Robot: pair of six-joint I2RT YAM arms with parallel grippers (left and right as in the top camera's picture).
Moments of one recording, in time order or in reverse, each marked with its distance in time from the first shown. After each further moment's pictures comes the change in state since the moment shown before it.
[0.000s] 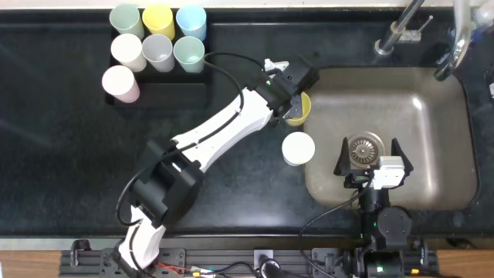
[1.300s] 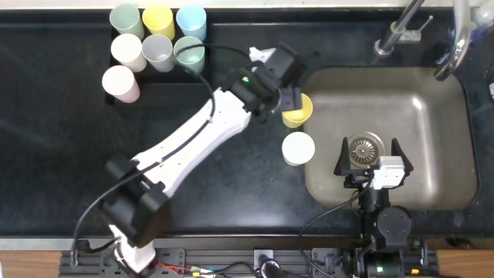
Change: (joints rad) left arm 0.021 -0.172 -0.026 -0.068 0.026 0.001; right arm 0.000 0.000 0.000 0.000 0.000 0.000
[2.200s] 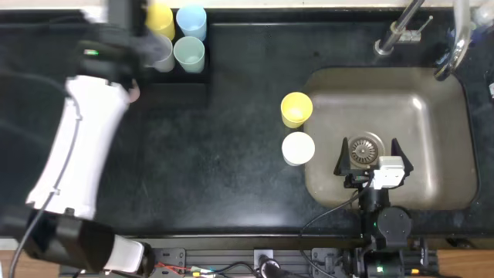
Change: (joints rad) left arm 0.505 -0.301 -0.091 -0.016 -0.190 0.134; right arm 0.000 0.000 0.000 0.000 0.000 0.000
